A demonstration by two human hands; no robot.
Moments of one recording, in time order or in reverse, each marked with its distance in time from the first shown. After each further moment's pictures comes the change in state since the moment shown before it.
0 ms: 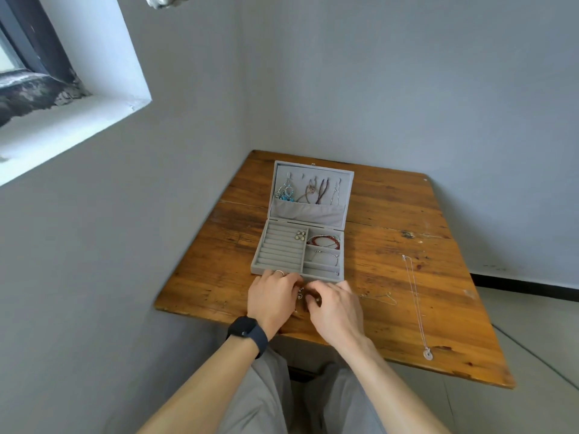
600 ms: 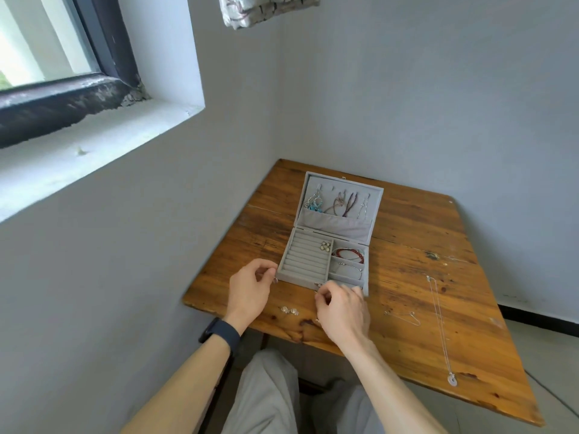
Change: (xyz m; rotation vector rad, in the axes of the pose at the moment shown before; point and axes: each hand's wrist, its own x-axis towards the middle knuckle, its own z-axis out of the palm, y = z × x) left_hand -0.009 -0.074 -0.041 -0.692 0.165 -0.367; right_hand 0.019 -0.032 0.012 -0.018 -0.032 0.099
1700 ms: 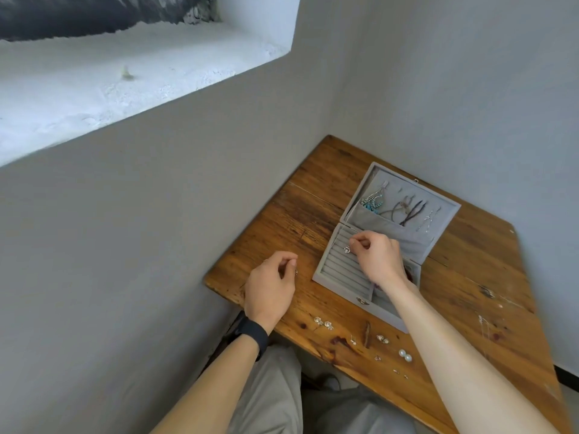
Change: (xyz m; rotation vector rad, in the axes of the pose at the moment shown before) left_hand 0.017 -0.047 0.011 0.013 0.187 -0.149; right_hand 0.149 -0.030 0.012 0.071 -0.131 -0.143
